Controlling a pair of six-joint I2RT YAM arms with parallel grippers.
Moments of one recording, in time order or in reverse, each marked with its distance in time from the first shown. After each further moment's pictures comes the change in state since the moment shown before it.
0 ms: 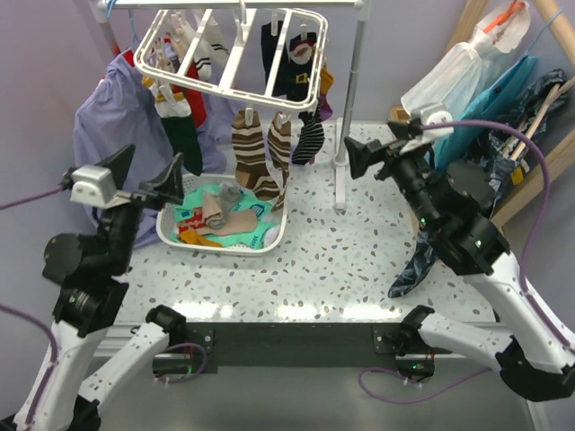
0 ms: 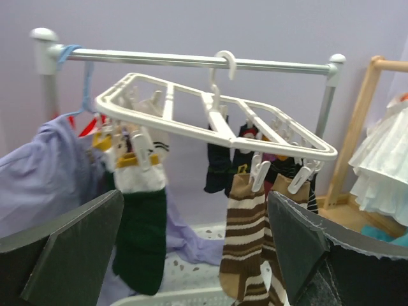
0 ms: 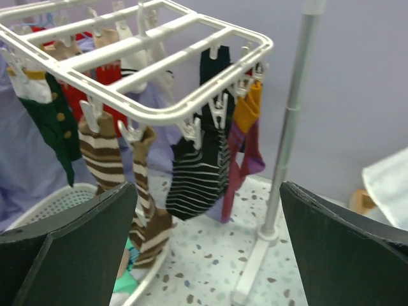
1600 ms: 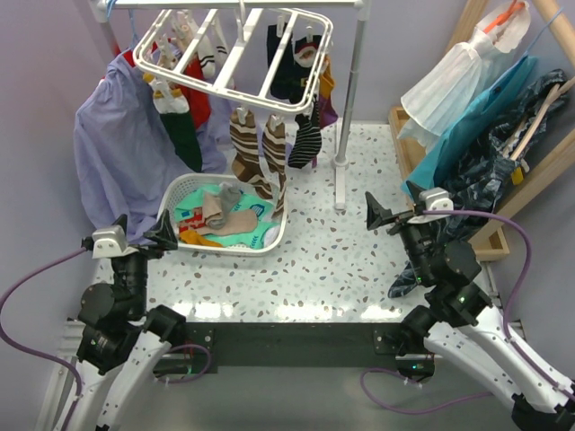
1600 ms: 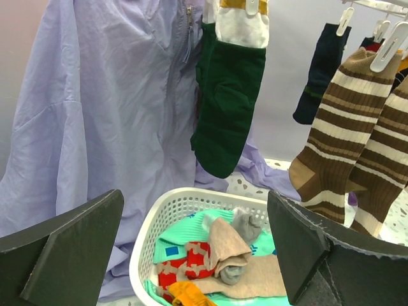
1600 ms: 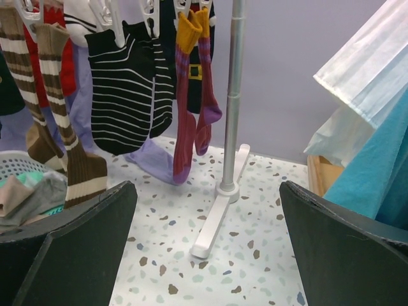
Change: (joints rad) left arm 0.000 -0.550 -0.484 -0.214 -0.350 -0.025; right arm -0.001 -0.525 -0.778 0.325 0.146 -0.108
